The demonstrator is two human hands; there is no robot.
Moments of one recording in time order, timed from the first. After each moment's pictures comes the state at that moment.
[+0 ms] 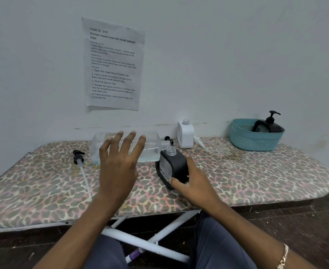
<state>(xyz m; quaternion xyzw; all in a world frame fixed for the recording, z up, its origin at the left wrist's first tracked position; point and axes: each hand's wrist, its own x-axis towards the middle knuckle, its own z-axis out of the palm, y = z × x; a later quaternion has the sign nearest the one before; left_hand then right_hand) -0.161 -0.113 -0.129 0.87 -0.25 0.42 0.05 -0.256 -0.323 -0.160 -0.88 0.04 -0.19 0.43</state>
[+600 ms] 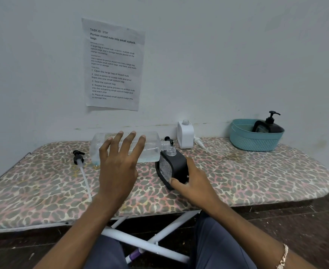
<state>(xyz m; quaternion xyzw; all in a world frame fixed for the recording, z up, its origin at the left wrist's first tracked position) -0.162 -0.114 -0.127 0.88 -0.25 0.41 0.05 -0.257 -0.323 -0.159 -0.88 0.03 -0.19 0.43</state>
